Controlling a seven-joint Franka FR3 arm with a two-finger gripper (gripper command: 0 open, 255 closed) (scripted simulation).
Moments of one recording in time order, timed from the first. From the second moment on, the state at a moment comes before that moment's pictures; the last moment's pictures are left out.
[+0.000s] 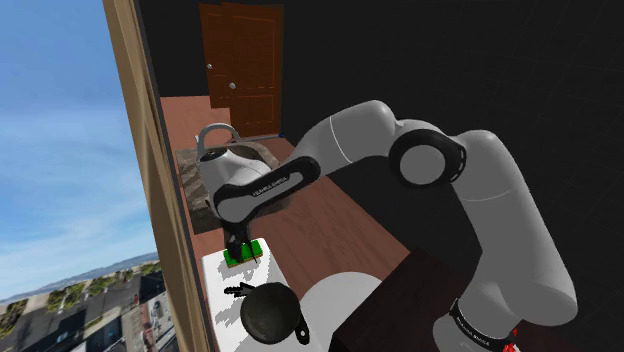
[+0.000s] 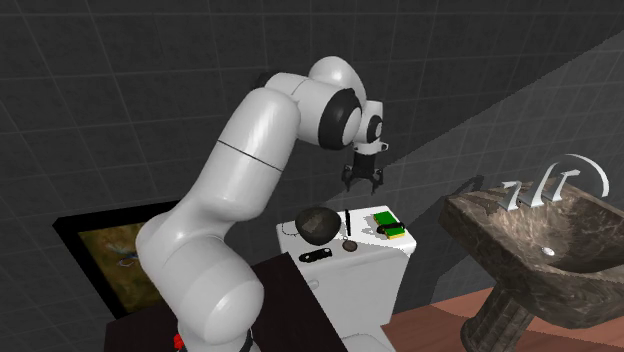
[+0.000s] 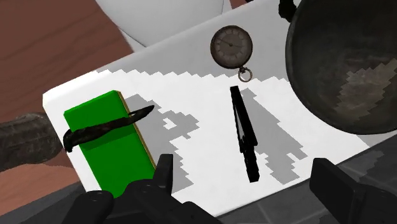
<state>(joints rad) 0.36 0.73 0.20 -1.49 -0.21 2.04 -0.26</state>
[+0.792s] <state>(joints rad) 0.43 0.93 0.19 -1.26 -0.27 1.98 -0.36</state>
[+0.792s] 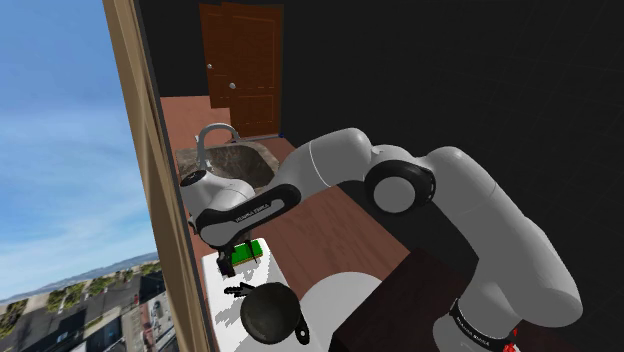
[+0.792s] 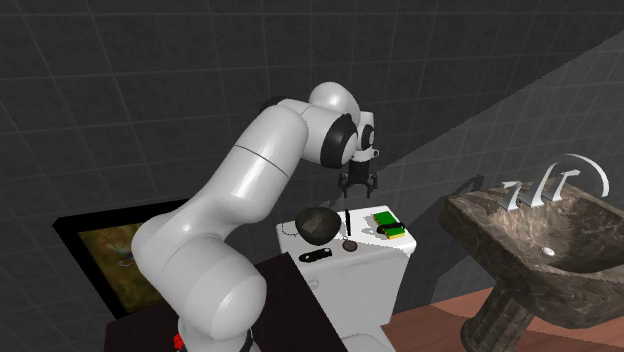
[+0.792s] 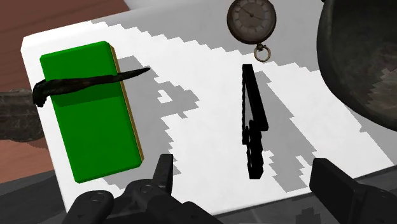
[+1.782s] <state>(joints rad) 0.44 0.94 0.18 -1.26 -0.26 1.99 -0.34</state>
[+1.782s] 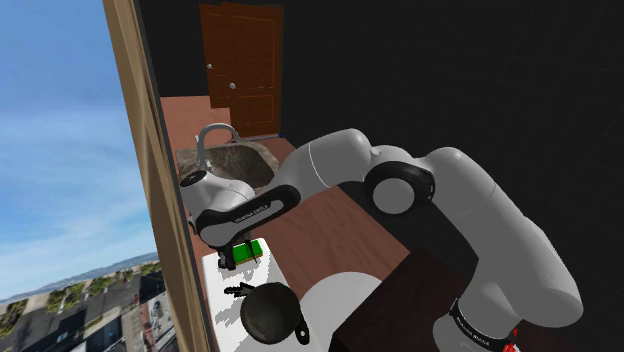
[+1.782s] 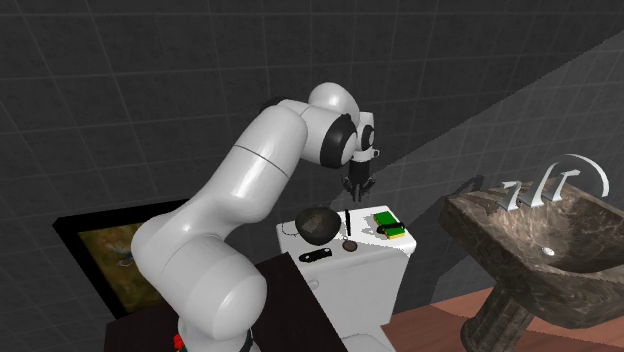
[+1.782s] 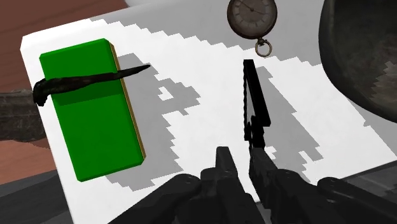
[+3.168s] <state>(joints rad) 0.42 0.98 0.19 -1.47 -0.29 2.30 -0.34</state>
